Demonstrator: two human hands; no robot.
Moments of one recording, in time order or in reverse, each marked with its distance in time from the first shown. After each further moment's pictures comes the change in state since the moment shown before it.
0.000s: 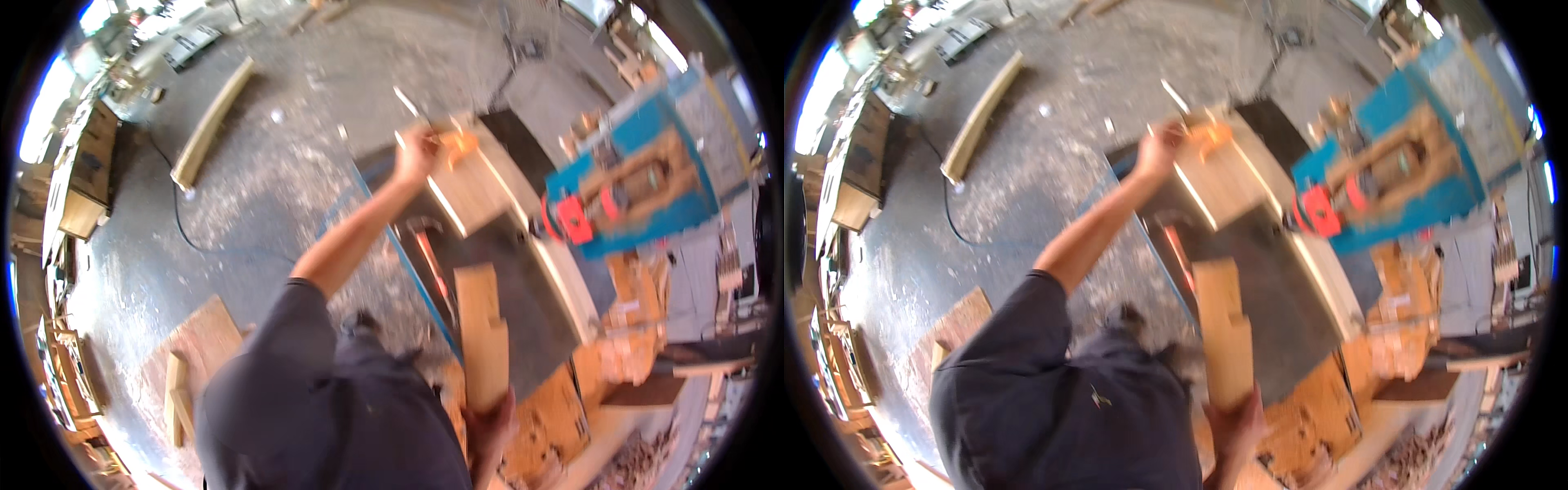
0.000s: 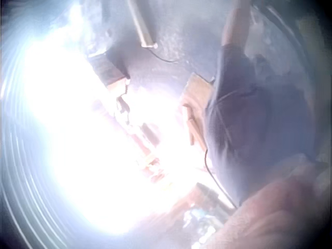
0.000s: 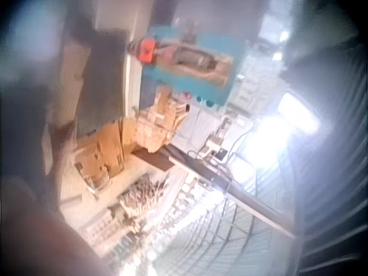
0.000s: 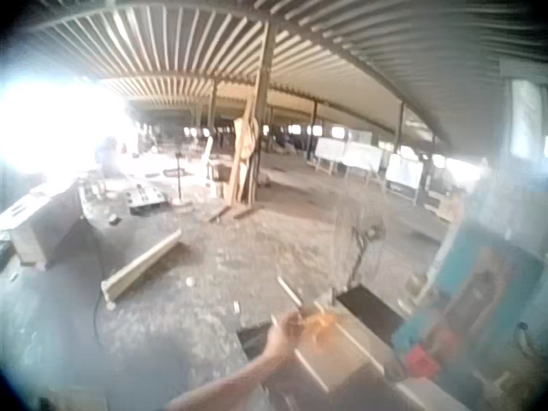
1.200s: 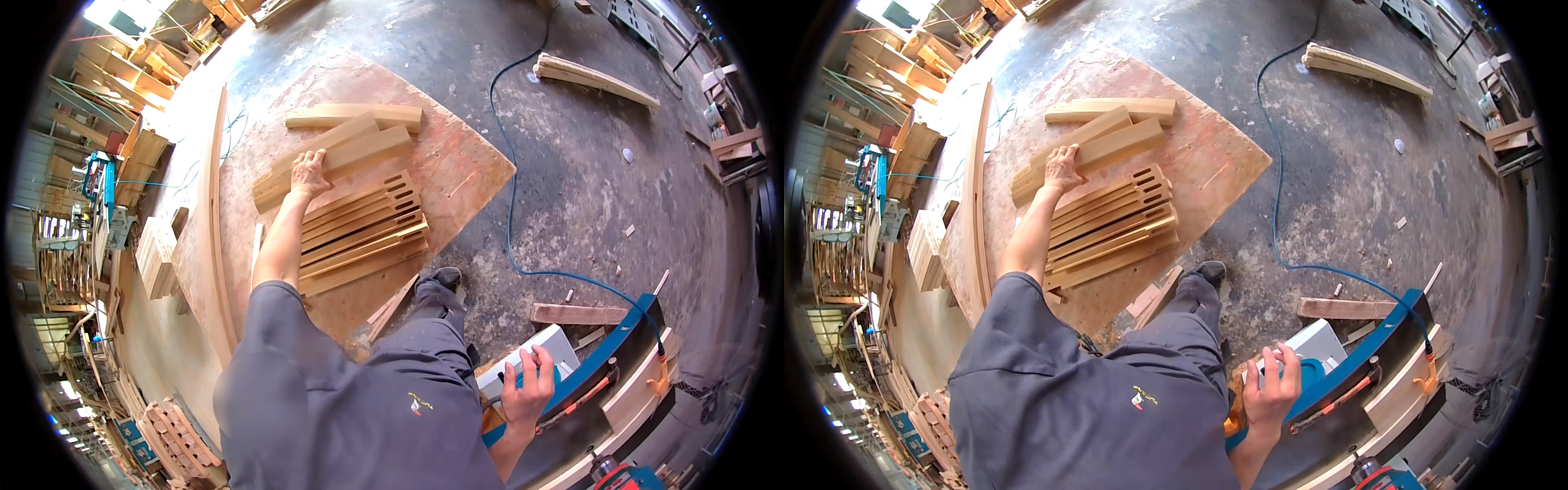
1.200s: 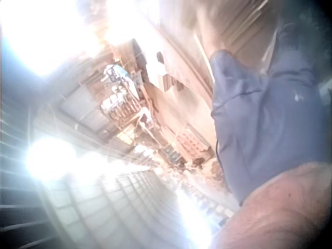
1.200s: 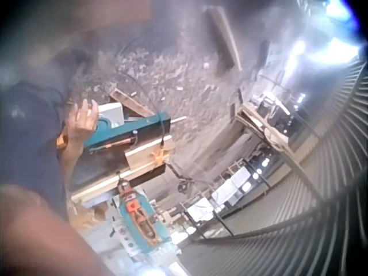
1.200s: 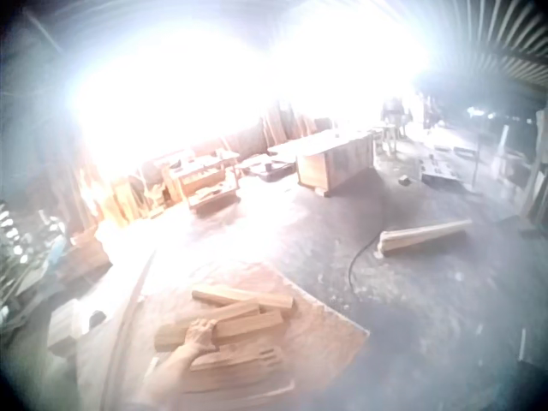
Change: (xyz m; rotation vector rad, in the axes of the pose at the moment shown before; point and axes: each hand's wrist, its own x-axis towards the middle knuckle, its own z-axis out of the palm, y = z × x) left_hand -0.790 0.006 -0.549 1.338 0.752 -1.235; right_hand 0.048 -0.200 0.114 0.312 -0.678 -1.568
